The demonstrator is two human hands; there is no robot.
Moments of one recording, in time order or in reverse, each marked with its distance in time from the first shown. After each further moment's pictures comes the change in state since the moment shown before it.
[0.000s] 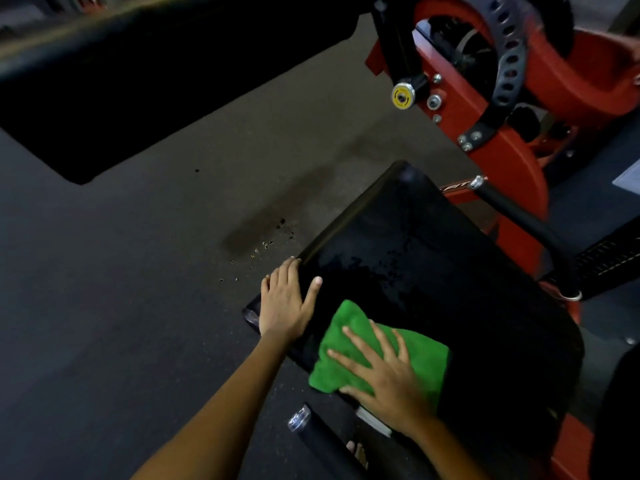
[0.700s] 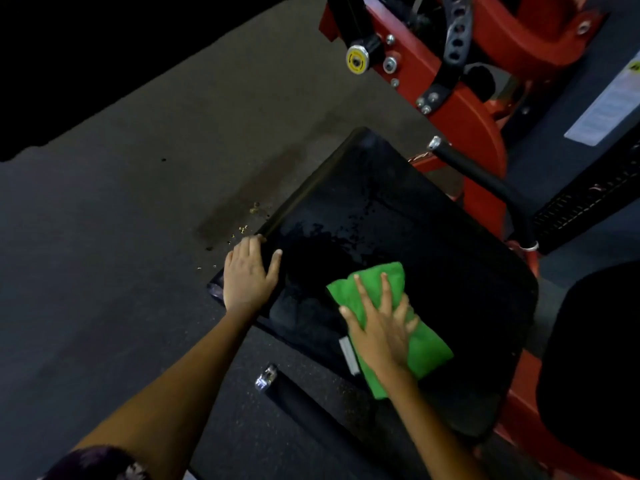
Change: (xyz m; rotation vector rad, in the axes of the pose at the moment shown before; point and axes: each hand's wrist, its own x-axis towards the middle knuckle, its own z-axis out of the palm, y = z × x) left_hand -0.001 0.003 0.005 0.134 0.091 0.060; right_hand -0.004 0.005 -0.021 0.132 -0.124 0.836
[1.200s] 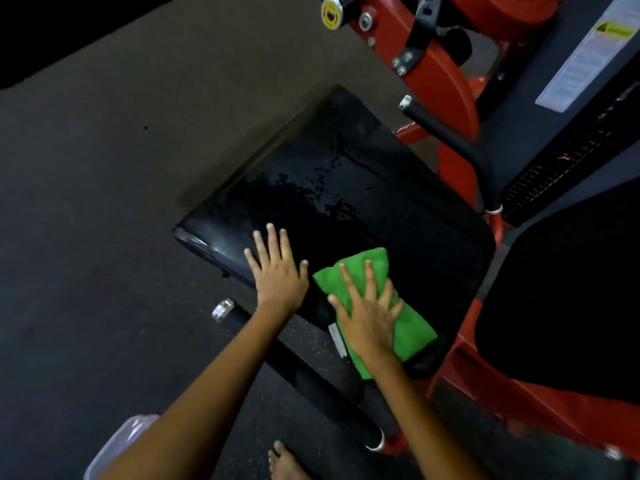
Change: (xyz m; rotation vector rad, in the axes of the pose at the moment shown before) left_hand -0.106 0.097 0.035 0.124 -0.327 -0.113; right_hand -0.059 0.063 0.010 -0.047 -0.047 -0.064
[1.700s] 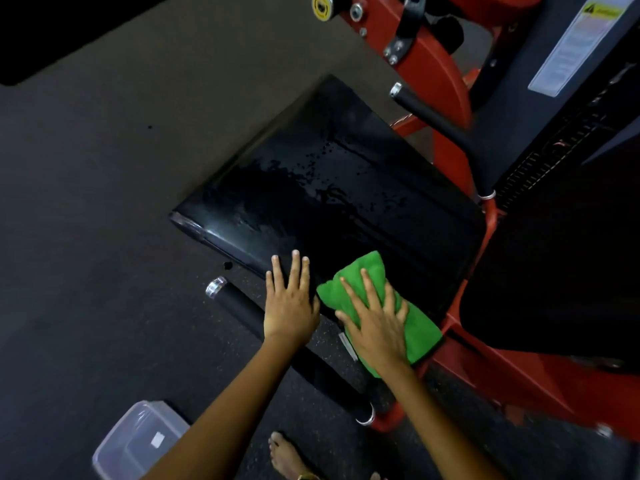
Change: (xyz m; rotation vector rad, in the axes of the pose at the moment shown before) left_hand -0.081 0.014 0.025 0.276 -0.122 0.193; right_hand -0.045 0.048 0.009 -0.038 -0.133 -0.125
